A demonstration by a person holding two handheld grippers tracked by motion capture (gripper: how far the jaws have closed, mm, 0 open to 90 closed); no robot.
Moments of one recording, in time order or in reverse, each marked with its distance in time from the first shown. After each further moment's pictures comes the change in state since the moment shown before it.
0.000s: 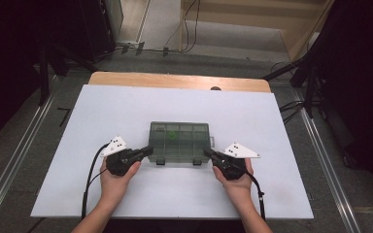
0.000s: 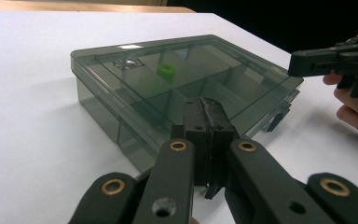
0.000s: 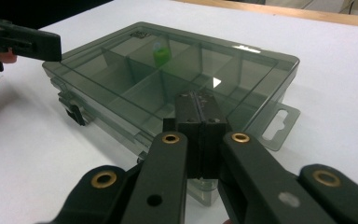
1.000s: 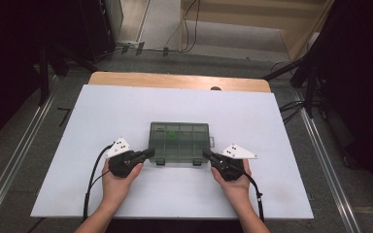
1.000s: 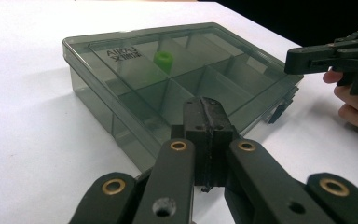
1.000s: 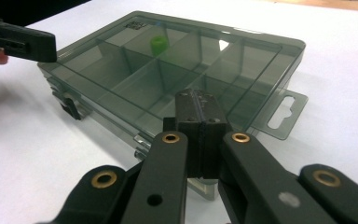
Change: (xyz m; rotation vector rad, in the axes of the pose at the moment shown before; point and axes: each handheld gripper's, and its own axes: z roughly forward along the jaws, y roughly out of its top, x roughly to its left) left arm -0.006 -0.003 0.004 0.035 0.021 0.007; right arm 0.001 -0.007 0.006 0.014 -0.011 0.017
